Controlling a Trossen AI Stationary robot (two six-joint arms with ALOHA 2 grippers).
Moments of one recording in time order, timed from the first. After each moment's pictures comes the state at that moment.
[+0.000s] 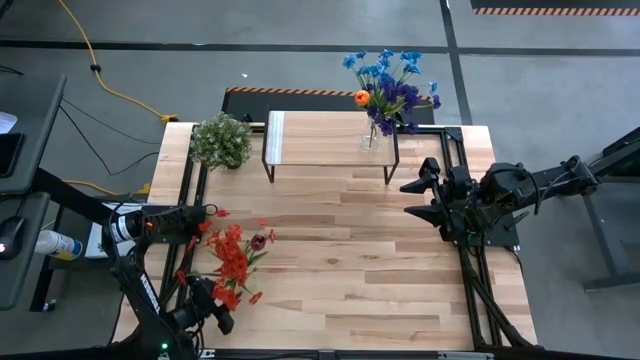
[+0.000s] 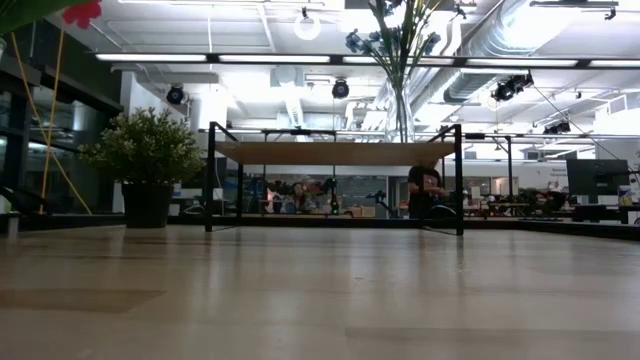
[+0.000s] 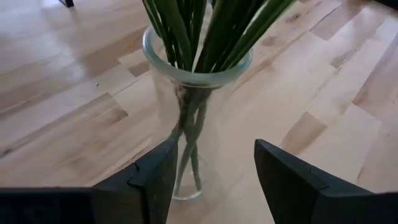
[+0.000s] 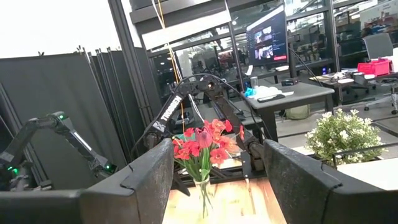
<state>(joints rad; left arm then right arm) -1.26 1.90 1.25 -1.35 -0.91 -2.33 0.27 0.67 0.70 0.14 0.15 0.23</state>
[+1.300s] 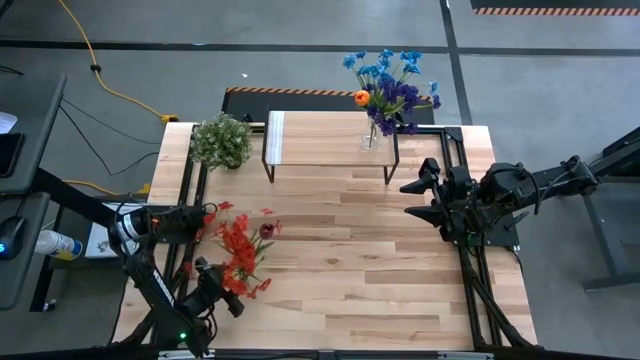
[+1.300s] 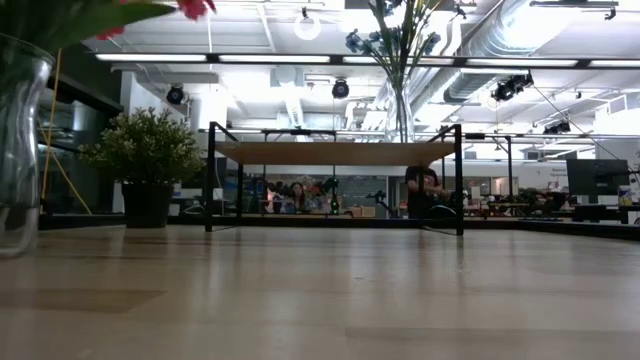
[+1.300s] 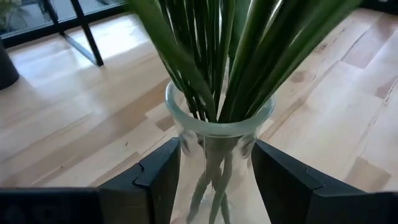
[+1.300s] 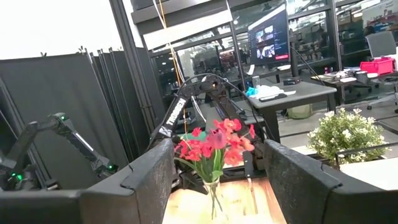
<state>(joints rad) -1.17 1.90 1.17 -1.45 -1.00 -2.31 0.27 0.67 0.70 0.14 0.14 0.23</state>
